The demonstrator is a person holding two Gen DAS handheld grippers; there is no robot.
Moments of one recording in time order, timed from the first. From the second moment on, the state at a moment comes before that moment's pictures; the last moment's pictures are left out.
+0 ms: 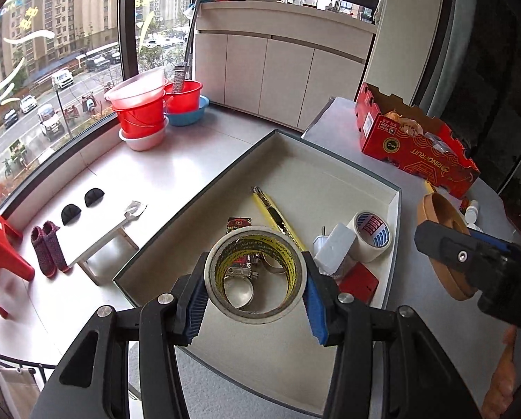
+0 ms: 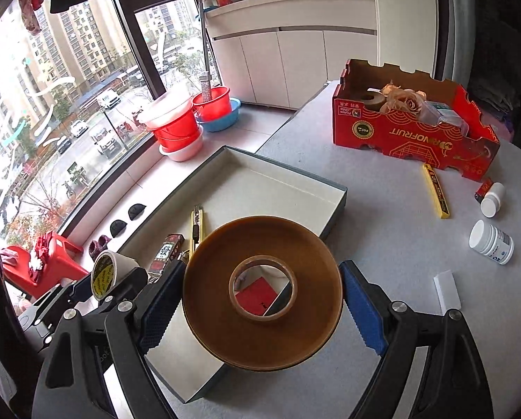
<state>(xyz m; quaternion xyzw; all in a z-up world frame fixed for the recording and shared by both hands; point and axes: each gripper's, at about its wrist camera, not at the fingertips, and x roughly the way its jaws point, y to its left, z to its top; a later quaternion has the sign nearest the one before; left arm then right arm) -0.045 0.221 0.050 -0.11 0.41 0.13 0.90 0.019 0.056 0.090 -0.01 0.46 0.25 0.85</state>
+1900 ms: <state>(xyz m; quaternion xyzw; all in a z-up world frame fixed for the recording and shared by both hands) -0.018 0.205 0.021 -0.08 0.43 0.14 0.89 0.070 0.088 0.058 -0.01 0.46 0.25 0.85</state>
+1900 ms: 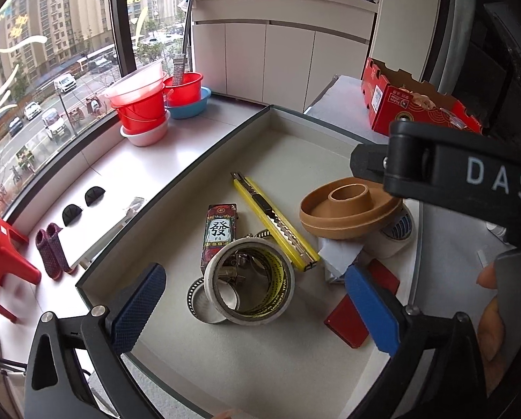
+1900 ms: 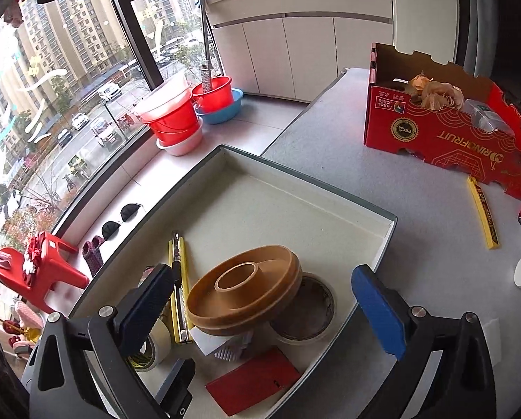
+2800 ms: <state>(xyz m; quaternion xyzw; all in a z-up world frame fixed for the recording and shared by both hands) 0.069 -0.050 0.002 -0.04 0.49 -0.03 0.87 0.006 -0.254 0.022 0.19 0.48 -0.03 0.86</state>
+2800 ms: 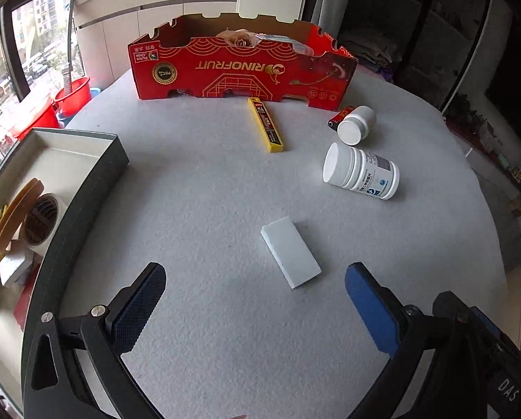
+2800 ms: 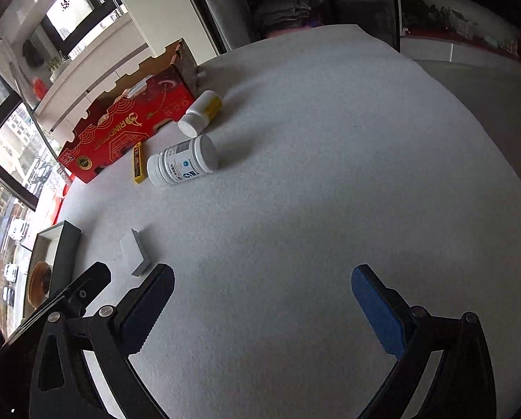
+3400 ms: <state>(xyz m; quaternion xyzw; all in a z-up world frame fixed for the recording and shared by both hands) 0.090 -0.051 -0.025 -0.01 0.47 0.03 0.88 0.147 -0.183 0.003 0.12 0.51 0.03 0.85</state>
